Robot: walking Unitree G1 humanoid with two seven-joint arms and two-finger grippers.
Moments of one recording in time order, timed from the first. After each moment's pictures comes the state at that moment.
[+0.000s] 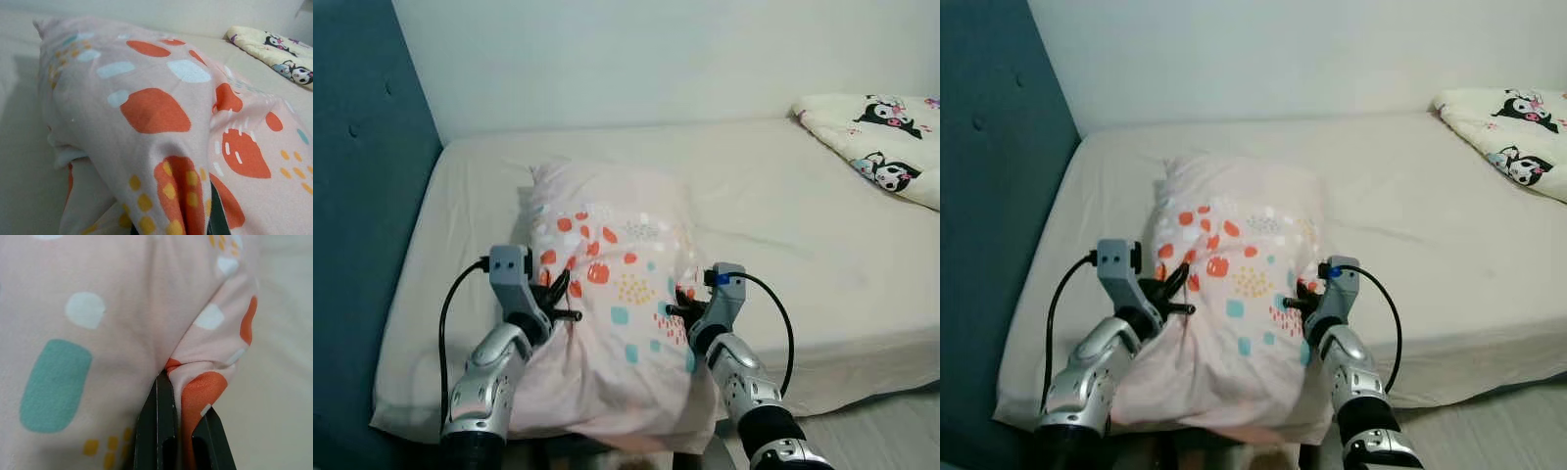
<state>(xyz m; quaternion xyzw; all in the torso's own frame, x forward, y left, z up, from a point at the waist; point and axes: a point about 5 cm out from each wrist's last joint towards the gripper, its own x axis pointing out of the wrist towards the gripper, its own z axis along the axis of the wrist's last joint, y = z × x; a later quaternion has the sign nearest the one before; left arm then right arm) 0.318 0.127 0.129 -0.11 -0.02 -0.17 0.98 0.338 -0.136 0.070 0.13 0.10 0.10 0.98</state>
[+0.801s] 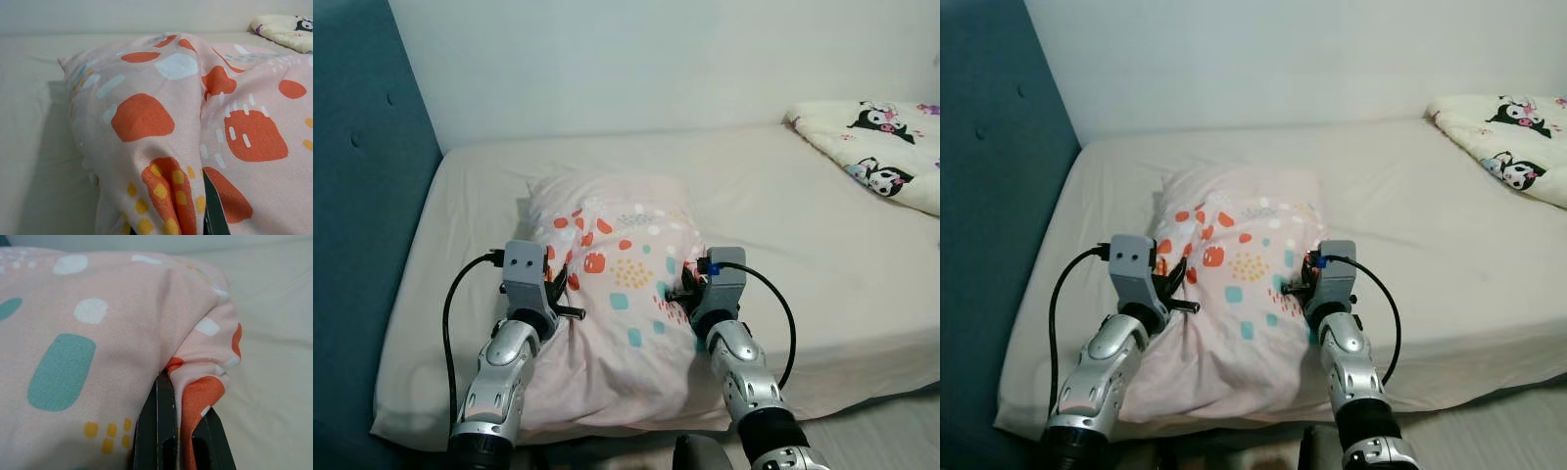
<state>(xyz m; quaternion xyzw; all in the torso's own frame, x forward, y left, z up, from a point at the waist) 0.314 0.122 0.125 -0.04 -0.02 -0.12 0.99 0.339 -0.134 0.097 0.04 0.02 0.08 1.00</state>
